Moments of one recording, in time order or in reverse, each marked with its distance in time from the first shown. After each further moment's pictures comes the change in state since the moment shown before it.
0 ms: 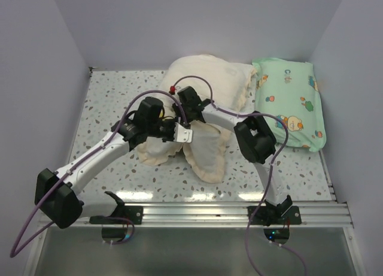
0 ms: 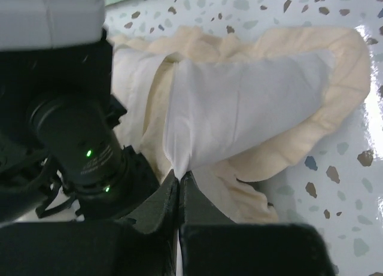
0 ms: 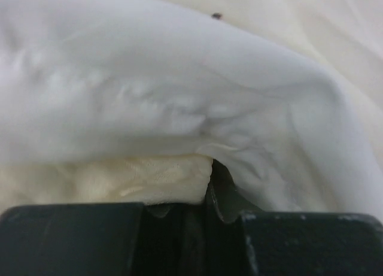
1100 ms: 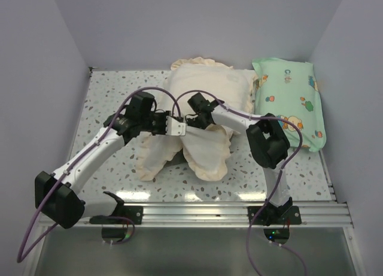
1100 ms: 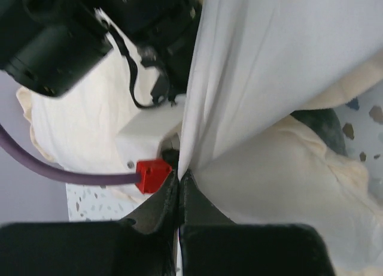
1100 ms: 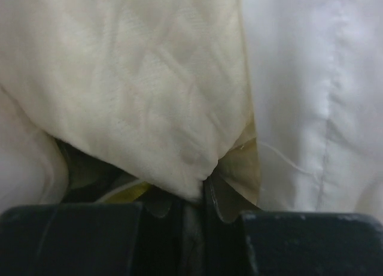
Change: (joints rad) left arm 0.149 -0.014 0.041 -0.157 -0.113 0.160; right arm -0.015 -0.191 -0.201 -0.349 -0.400 -0.919
